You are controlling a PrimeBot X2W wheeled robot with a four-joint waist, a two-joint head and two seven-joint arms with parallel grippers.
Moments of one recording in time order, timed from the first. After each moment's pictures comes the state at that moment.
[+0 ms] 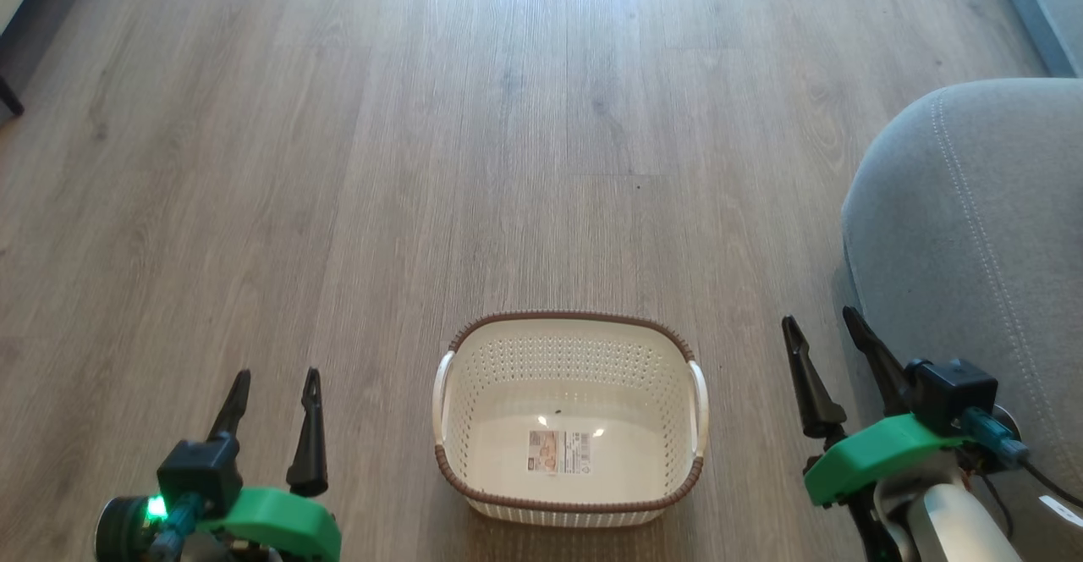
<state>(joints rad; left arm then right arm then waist) 0.07 0.05 -0.01 0.16 -0.11 -0.01 -0.26 -0.08 -0.12 0.10 0.33 0.26 0.13 -0.26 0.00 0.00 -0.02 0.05</state>
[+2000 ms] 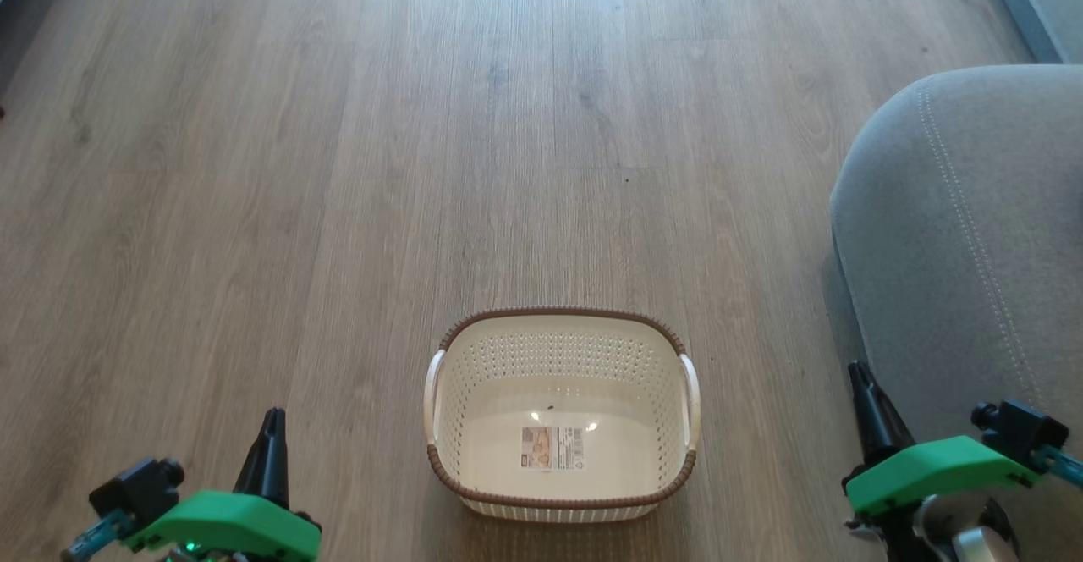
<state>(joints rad) 0.06 0.04 0.01 0.27 -0.70 -0.06 -0.11 -0.02 -0.09 0.02 0.37 0.78 0.13 -0.11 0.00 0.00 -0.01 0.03</state>
